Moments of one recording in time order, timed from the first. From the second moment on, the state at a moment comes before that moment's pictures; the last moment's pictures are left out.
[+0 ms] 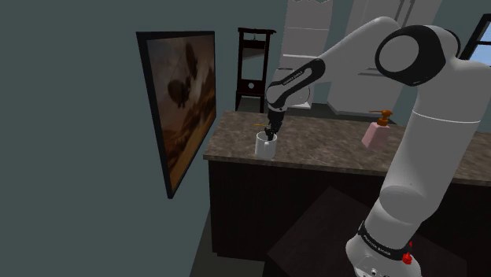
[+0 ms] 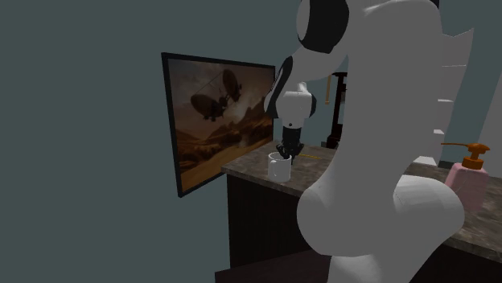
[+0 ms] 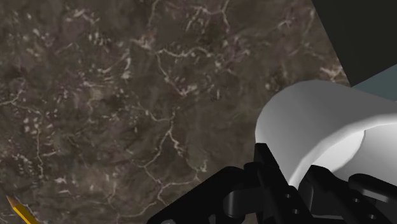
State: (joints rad) arm -0.08 0.12 -0.14 -2.16 0.06 2.32 -0.40
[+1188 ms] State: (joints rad) arm -0.08 0.01 -0.14 -2.05 0.04 2.10 -0.37
